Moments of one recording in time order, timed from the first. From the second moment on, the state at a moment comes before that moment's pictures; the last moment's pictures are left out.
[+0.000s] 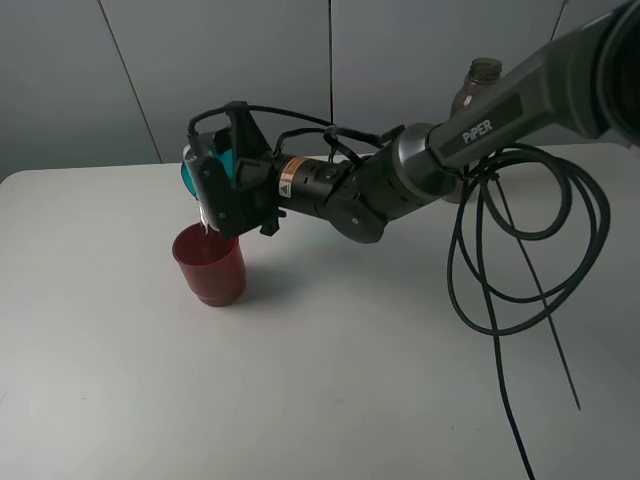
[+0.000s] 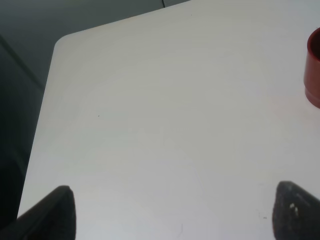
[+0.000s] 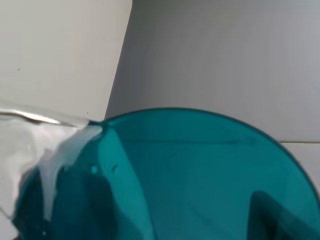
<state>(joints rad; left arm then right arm) 0.07 0.00 -0.52 0.02 1.10 0.24 0.74 2.23 -1.23 -0.30 -0.71 -1.32</state>
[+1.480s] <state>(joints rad) 0.07 0.00 -0.52 0.02 1.10 0.24 0.74 2.23 -1.24 -0.45 -0.77 -1.61</state>
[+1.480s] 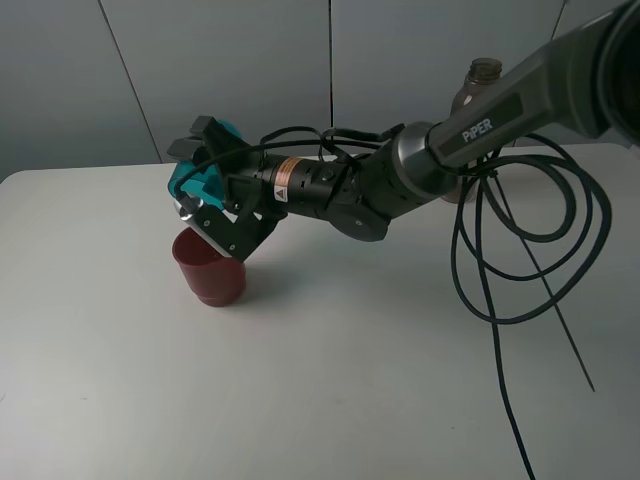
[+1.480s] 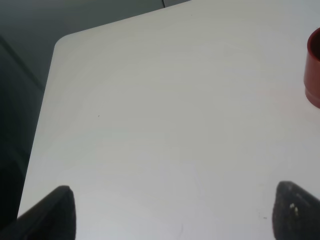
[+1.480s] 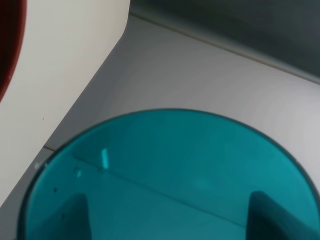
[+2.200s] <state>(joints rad) 0.07 0.00 -0.52 0.02 1.10 0.24 0.73 2.12 -1.24 -0.06 -0.61 -0.47</state>
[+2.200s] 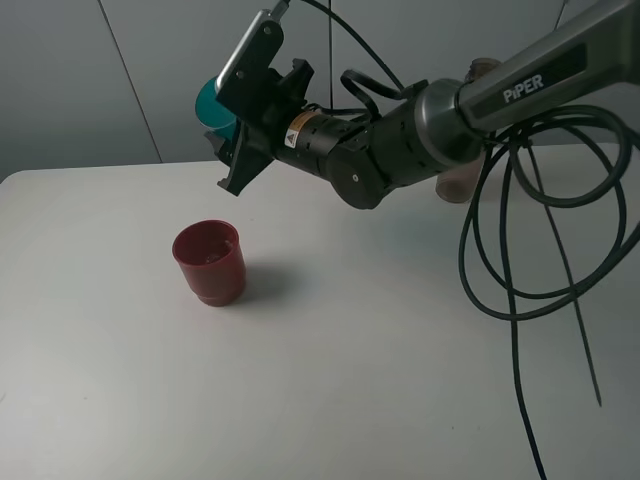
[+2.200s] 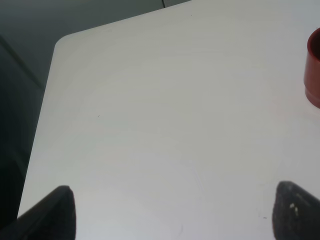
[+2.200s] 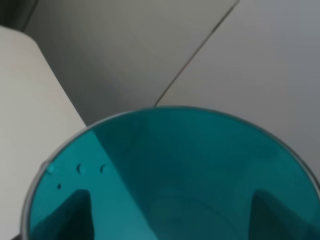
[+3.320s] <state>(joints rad) 0.07 0.00 -0.52 0.02 1.10 0.24 0.52 2.35 -1.23 -0.09 -0.71 0.00</state>
